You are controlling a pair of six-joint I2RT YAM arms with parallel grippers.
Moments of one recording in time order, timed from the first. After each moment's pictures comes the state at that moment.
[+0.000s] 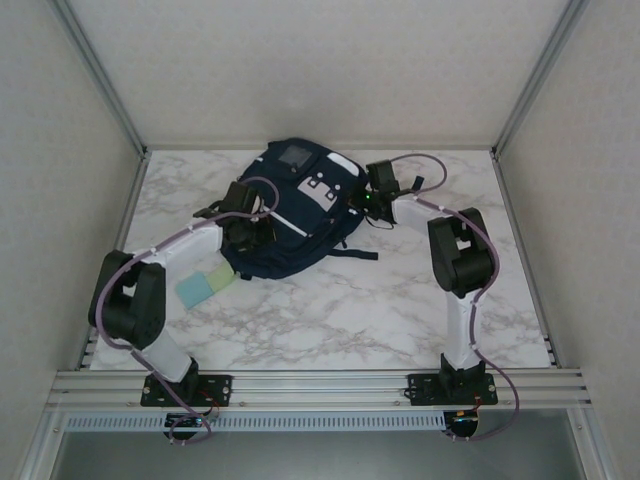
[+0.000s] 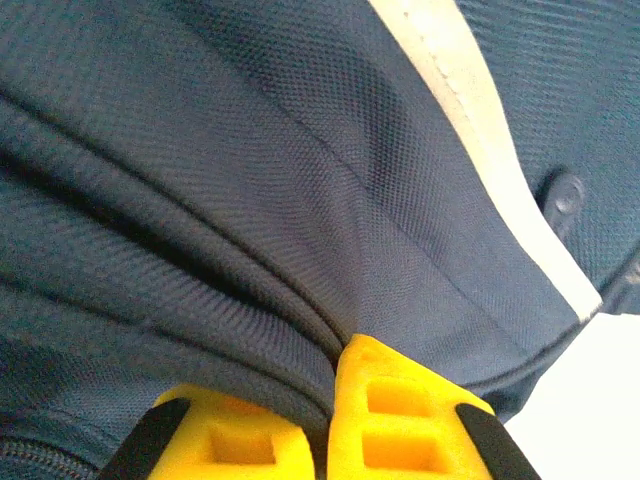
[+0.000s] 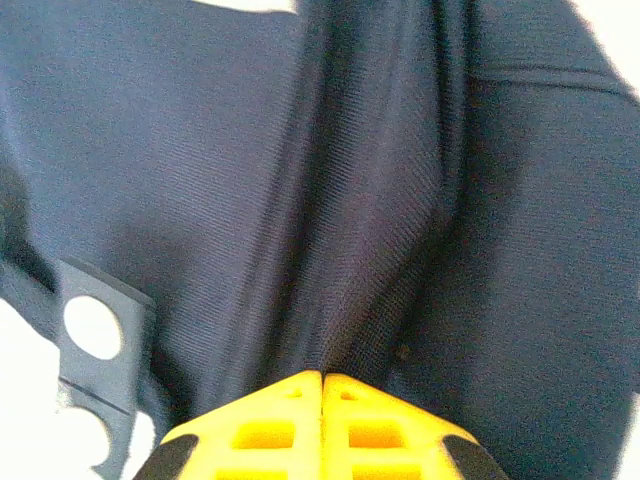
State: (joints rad) left arm -0.37 1.67 1.11 -0.48 0.14 -0.56; right arm 0.38 2.06 1.38 -0.12 -0.21 0.79
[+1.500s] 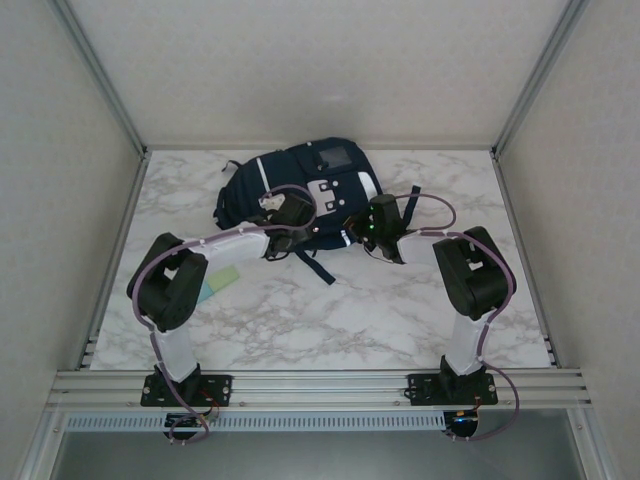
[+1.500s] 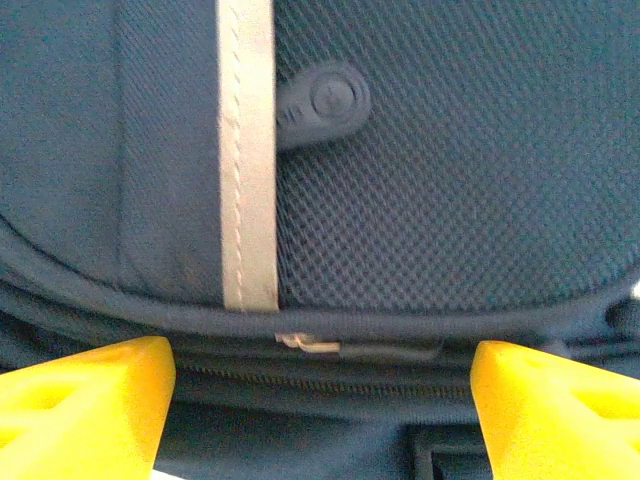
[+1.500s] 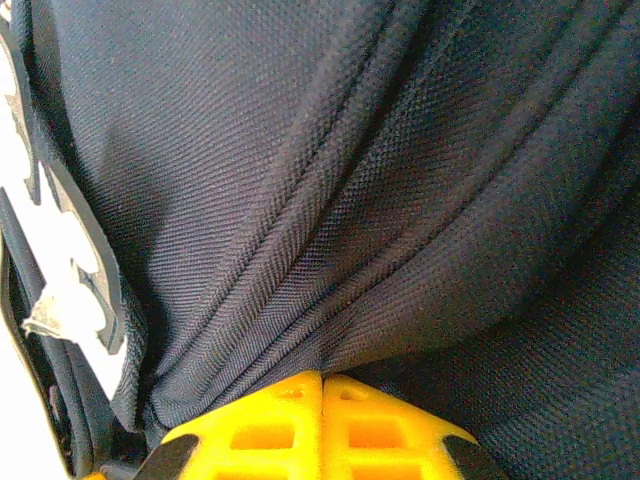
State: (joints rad) left arm -0.66 1.84 1.20 -0.33 -0.38 -0.91; right arm 0.46 1.87 0.94 0.28 -0.24 1.11
